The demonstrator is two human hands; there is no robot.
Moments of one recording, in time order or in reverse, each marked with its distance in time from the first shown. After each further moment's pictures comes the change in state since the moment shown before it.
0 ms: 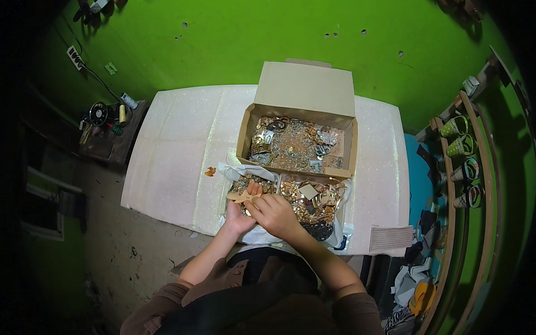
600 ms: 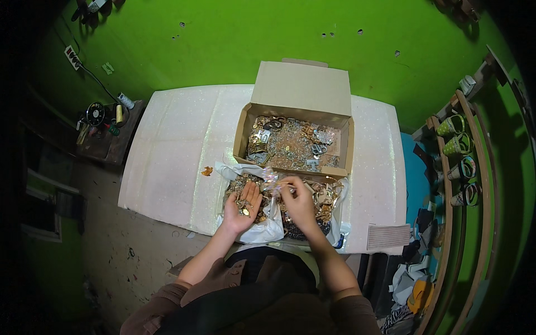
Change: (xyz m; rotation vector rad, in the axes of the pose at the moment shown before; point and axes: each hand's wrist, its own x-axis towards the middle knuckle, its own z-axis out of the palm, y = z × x) left_hand -0.004 -0.005 0.011 -0.007 0.137 0.027; right_hand -0.023 0.027 -0.008 0.791 0.261 1.064
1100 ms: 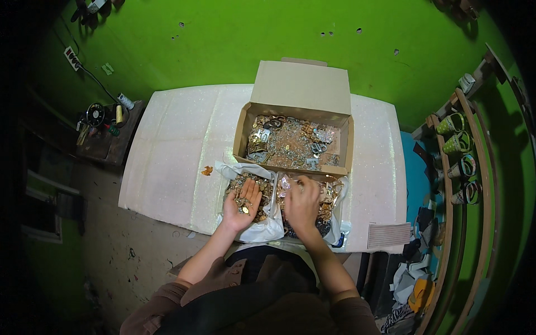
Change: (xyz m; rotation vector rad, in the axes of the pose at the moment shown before) left_hand 0.000 0.003 0.000 -0.067 -0.109 -0.066; right_hand -0.012 0.008 0.002 -0.982 0.335 -0.548
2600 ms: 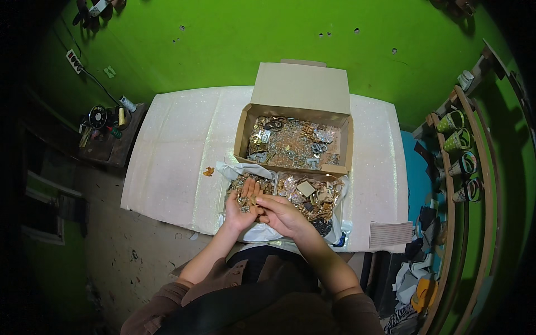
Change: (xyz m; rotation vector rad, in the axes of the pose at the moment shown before) left_hand 0.002 -0.007 -0.001 0.091 0.041 0.142; right_hand 0.010 -0.026 -0.015 2.039 -0.944 1.160
